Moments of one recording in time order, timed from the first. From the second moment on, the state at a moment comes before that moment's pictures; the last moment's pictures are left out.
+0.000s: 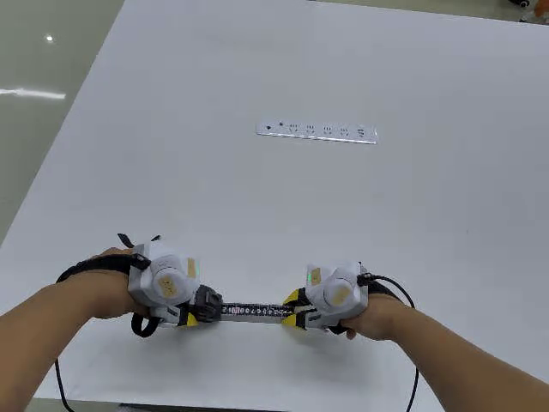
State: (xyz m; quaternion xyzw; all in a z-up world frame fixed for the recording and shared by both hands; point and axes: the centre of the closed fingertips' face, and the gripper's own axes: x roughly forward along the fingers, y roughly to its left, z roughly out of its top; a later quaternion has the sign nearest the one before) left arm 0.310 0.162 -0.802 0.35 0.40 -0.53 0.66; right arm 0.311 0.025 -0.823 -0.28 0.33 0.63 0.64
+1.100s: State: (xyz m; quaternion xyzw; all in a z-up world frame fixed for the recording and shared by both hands) left arm 0.309 0.162 -0.803 0.34 0.41 -0.52 0.66; right arm 0.314 -0.022 -0.824 -0.28 0.34 0.62 0.65
